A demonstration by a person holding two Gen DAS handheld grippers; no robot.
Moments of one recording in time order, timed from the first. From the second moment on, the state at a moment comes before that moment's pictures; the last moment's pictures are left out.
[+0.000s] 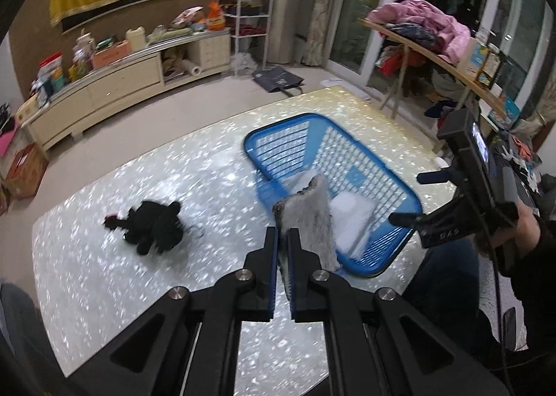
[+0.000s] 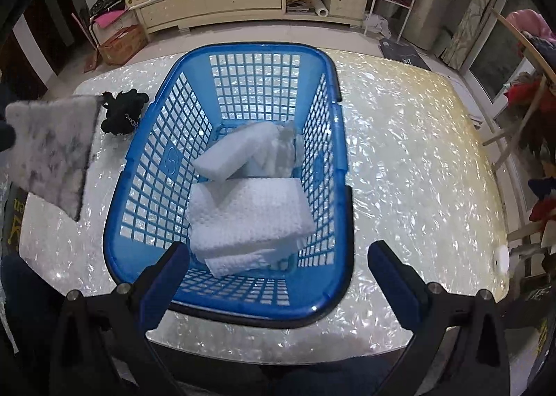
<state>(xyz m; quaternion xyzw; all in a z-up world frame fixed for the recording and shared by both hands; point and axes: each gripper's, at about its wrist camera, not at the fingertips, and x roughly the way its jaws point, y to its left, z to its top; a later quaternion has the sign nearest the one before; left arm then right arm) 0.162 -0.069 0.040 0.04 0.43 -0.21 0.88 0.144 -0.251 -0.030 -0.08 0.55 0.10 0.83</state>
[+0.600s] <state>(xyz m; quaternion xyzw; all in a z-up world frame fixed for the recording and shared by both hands) 0.202 -0.167 0.019 0.07 0.46 -0.30 0.83 0.141 -0.276 -0.036 -0.03 0.54 0.10 0.84</state>
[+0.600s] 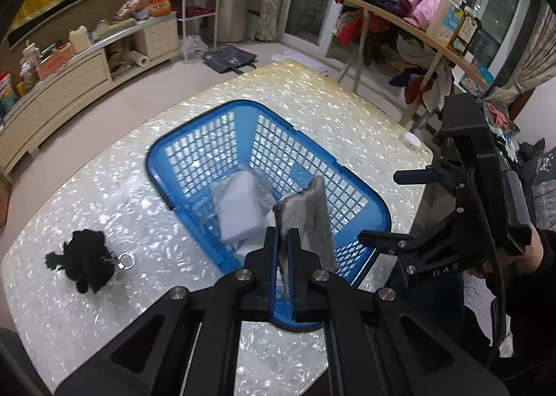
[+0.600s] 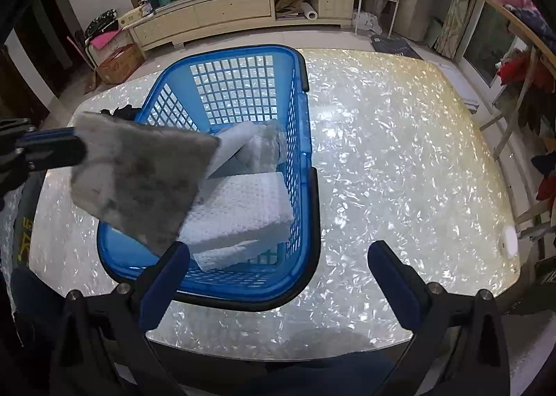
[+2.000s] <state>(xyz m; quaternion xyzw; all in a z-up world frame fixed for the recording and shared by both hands) 0.302 -0.211 -0.052 0.20 0.50 -0.22 0.82 0.161 -0.295 -0.059 0.05 0.53 0.11 0.84</state>
